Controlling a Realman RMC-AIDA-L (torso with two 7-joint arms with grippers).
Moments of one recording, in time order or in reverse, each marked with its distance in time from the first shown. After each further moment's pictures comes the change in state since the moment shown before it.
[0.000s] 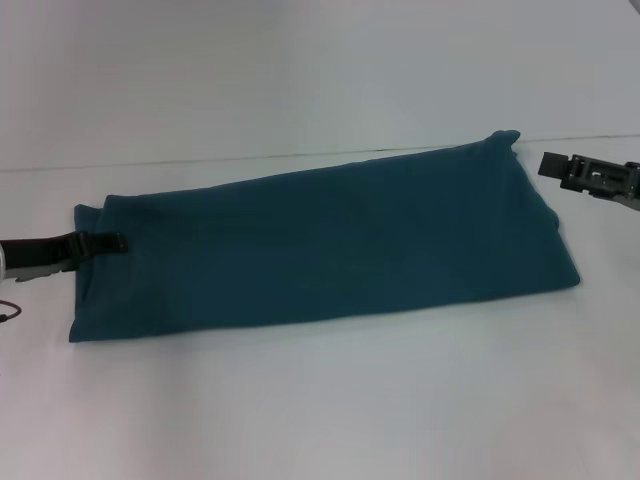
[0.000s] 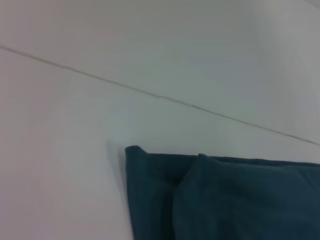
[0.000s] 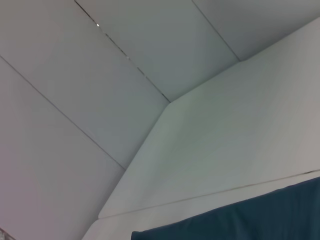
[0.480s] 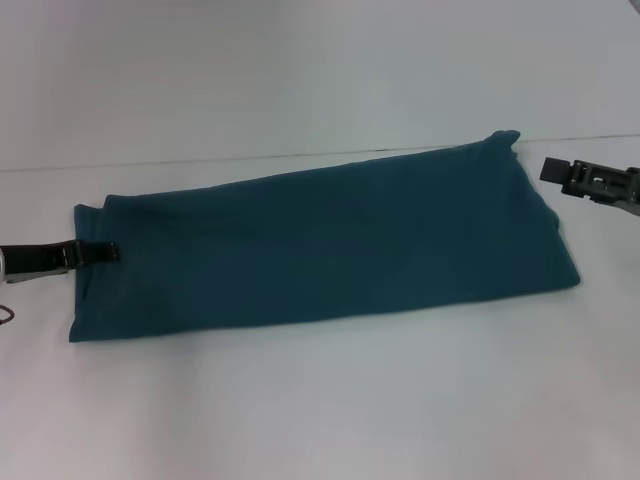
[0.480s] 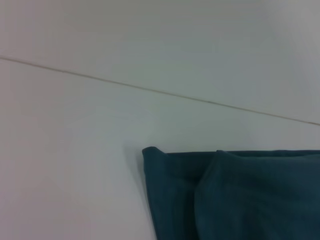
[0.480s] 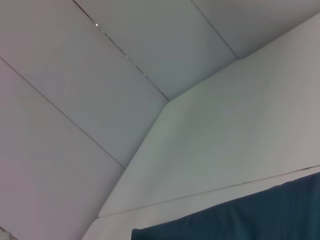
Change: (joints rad) left arm -0.010 -0.006 0.013 -0.009 0.071 -0.052 0.025; right arm -0.008 0.001 0.000 0.001 0.000 -0.005 0.000
